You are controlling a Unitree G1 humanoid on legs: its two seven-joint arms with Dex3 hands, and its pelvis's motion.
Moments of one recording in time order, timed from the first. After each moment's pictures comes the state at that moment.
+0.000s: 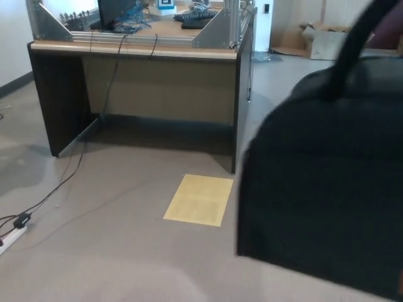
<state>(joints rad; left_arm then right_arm) -0.08 0.62 0.04 0.74 0.22 -0.64 0.03 -0.21 -0.40 -0.03 1.11 -0.19 -0.71 -0.10</state>
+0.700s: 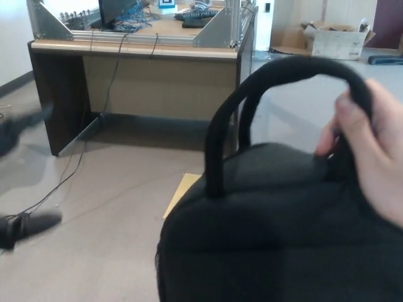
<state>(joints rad) -0.34 0.84 0.19 -0.04 -0.04 -0.41 -0.14 -0.21 -0.40 -0.02 1.11 -0.19 -0.71 -0.10</state>
